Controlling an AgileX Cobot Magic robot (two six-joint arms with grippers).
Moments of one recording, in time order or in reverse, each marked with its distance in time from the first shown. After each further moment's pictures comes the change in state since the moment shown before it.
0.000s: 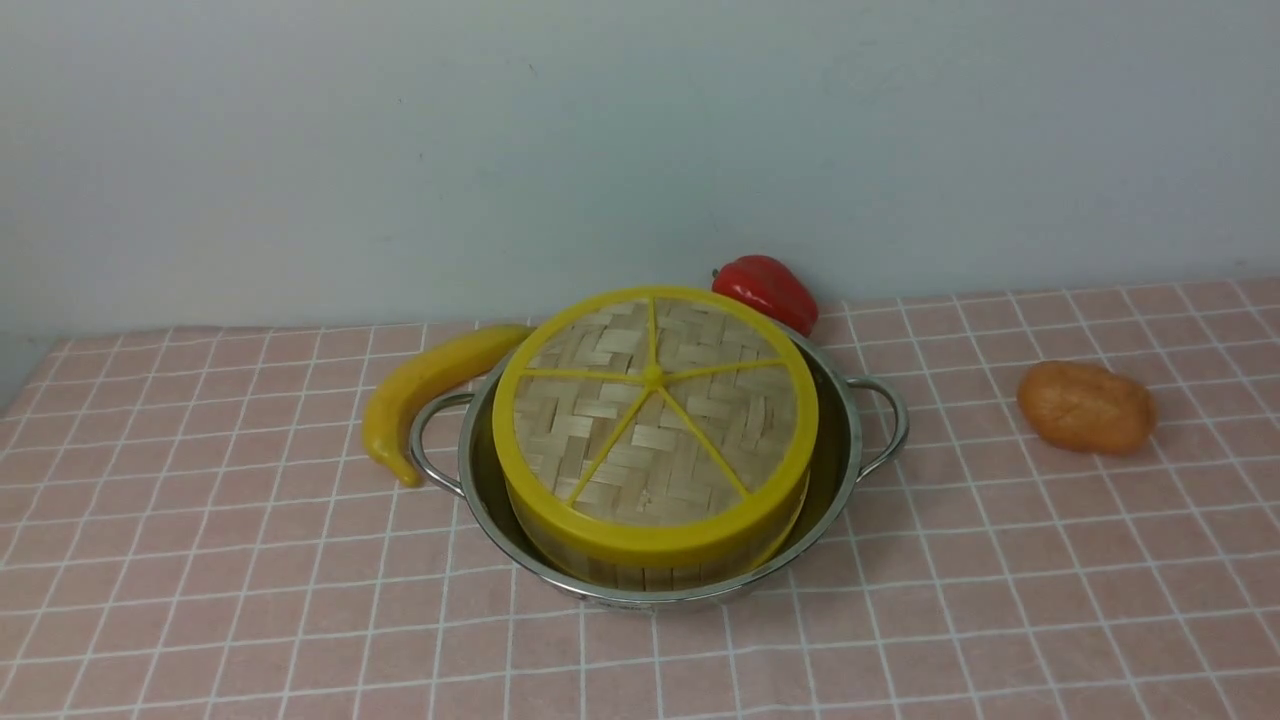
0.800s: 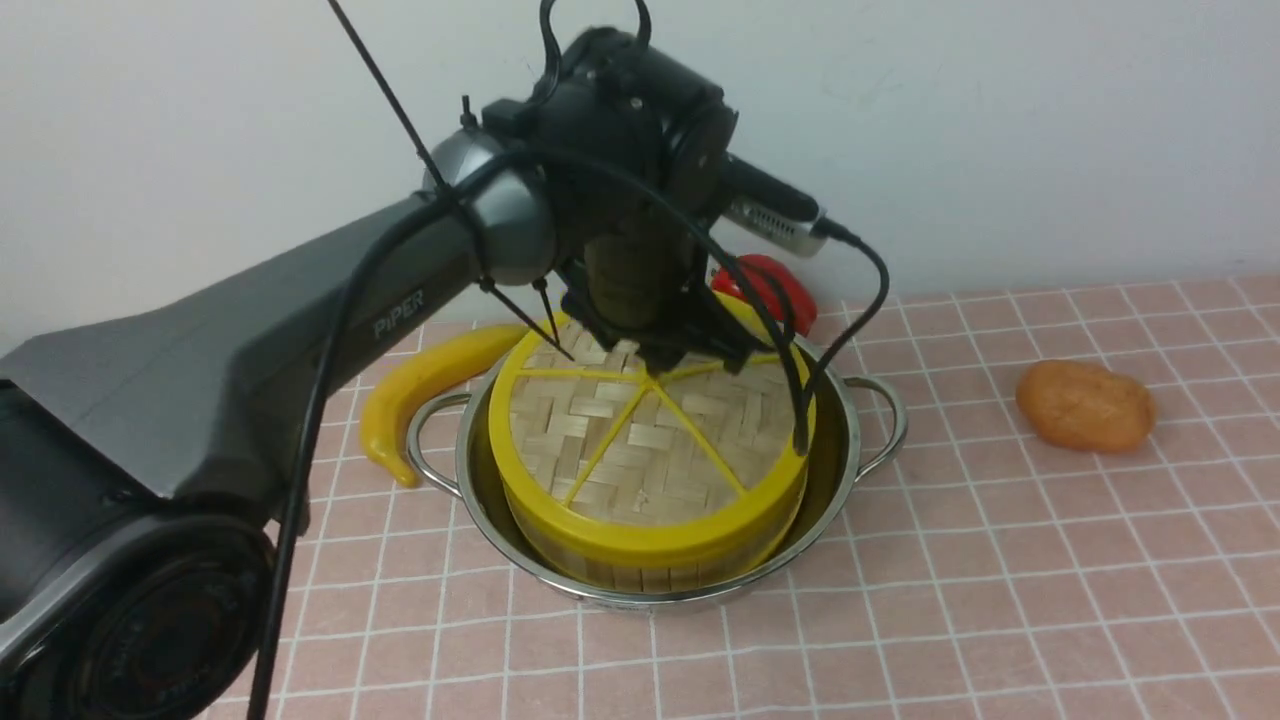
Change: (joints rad) right arm 0.000 0.118 -0.271 0.054 0.003 0.079; left arm 0.071 0.933 0.011 0.220 0.001 -0.052
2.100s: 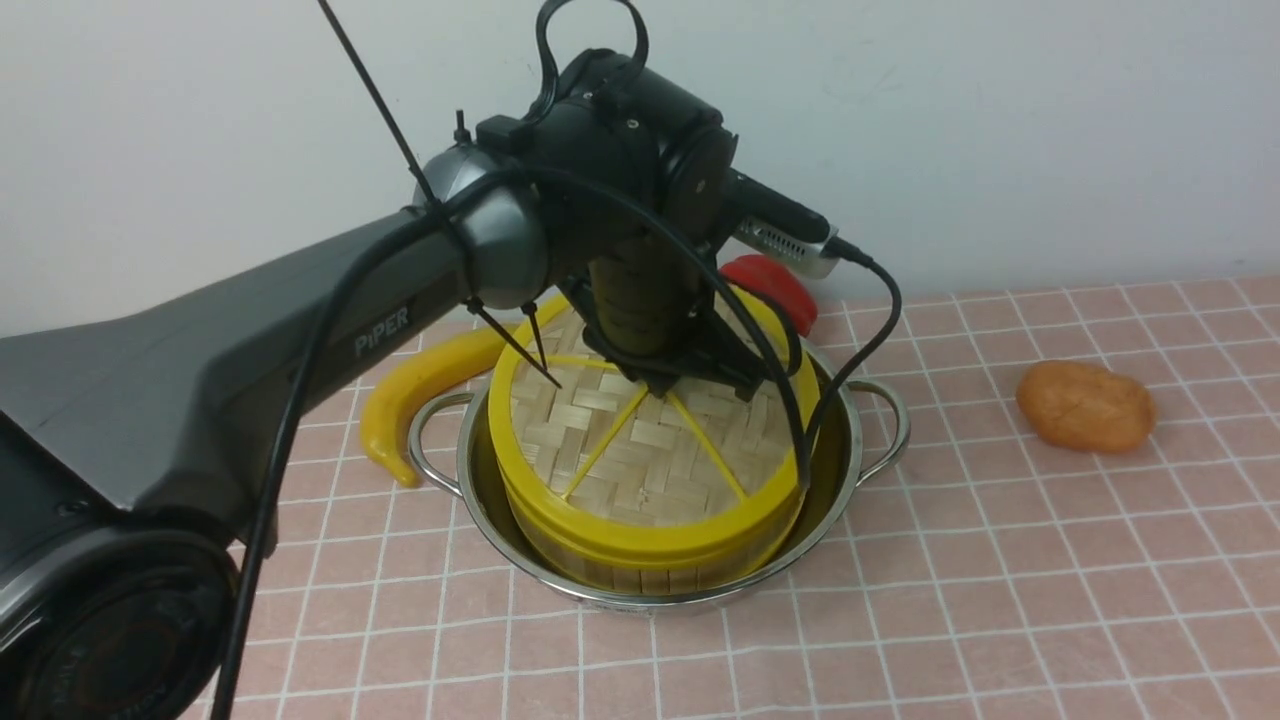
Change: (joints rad) right arm 0.000 0.000 0.000 -0.024 0.000 0.003; left arm -0.011 -0.037 0.155 -0.072 -0.082 -0.007
